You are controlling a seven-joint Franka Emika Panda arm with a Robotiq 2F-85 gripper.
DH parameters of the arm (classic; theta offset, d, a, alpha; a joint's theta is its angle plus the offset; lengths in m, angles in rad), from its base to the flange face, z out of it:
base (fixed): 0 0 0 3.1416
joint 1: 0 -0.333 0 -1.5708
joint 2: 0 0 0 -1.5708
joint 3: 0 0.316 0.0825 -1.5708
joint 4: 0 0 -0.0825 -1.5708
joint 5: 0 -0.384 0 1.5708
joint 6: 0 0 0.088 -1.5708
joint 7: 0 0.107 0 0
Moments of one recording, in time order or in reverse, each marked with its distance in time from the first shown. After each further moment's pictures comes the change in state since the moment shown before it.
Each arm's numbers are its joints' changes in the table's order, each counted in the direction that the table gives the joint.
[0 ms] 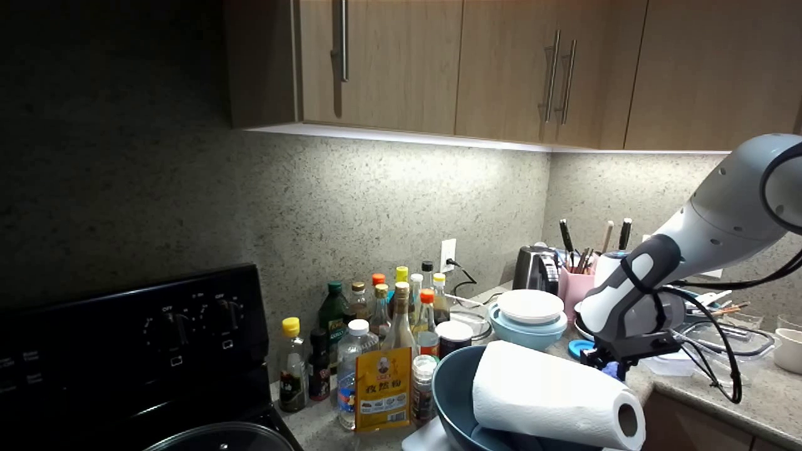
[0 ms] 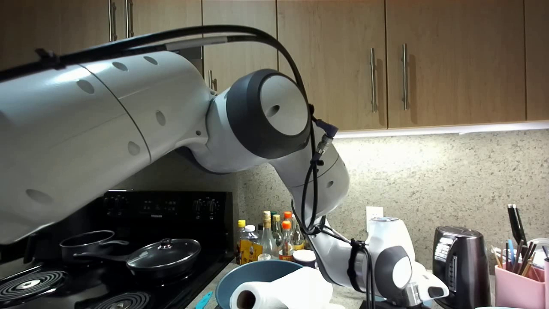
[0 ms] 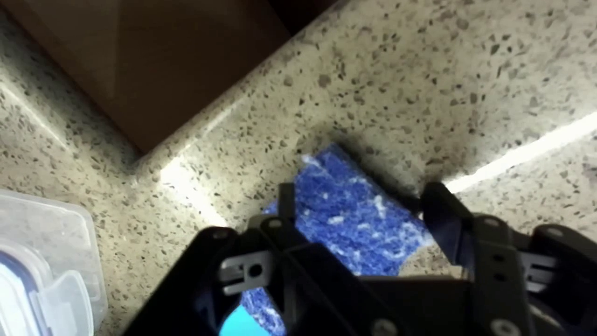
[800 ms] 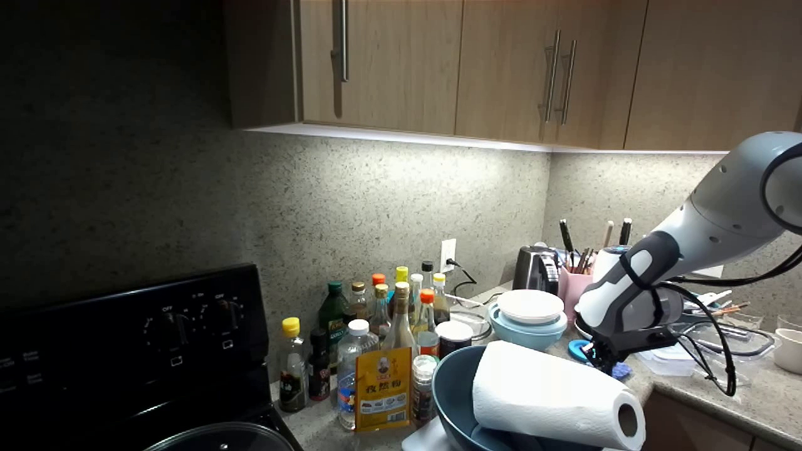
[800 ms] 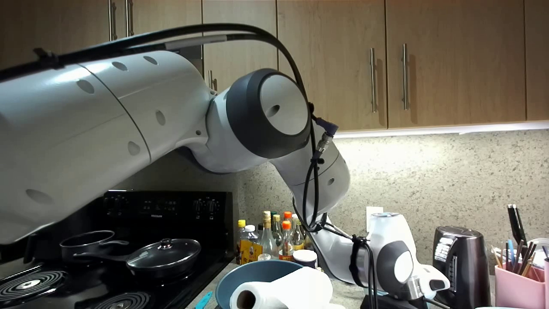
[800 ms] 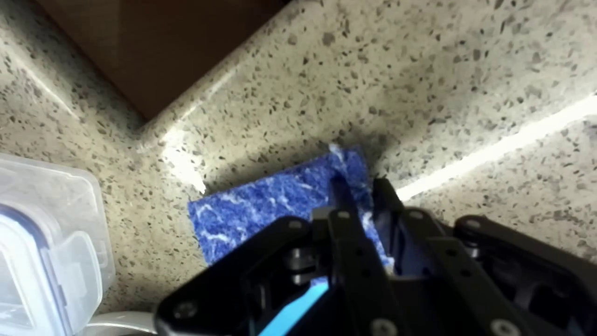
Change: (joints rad) arm 0.000 0.000 -0.004 -0.026 0.000 -0.007 0.001
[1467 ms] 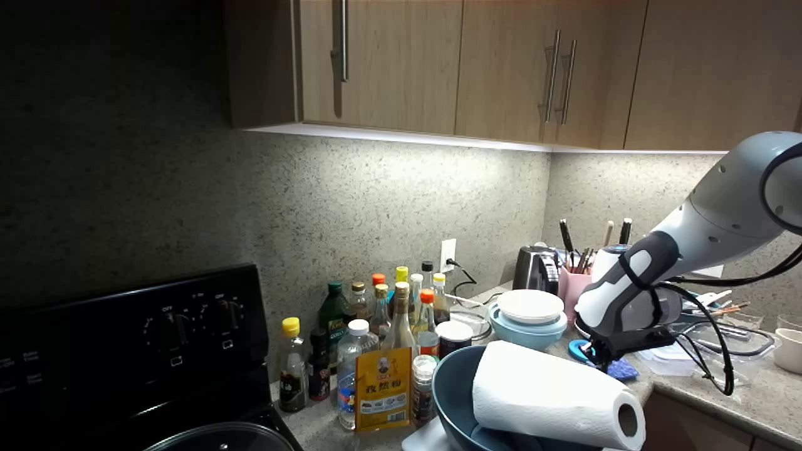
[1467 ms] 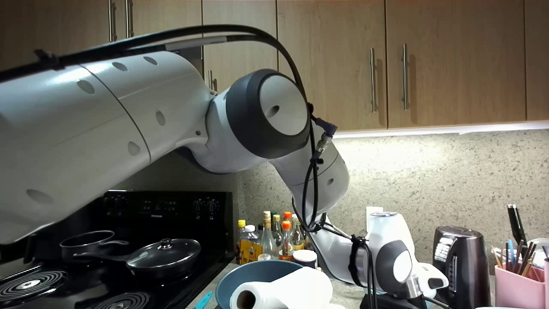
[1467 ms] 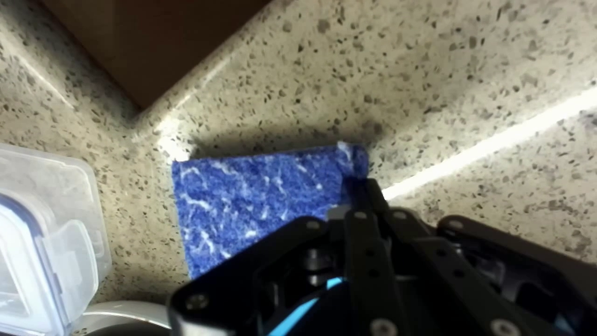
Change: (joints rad) arm -0.003 0.000 0.000 0.000 0.000 -0.018 0.000
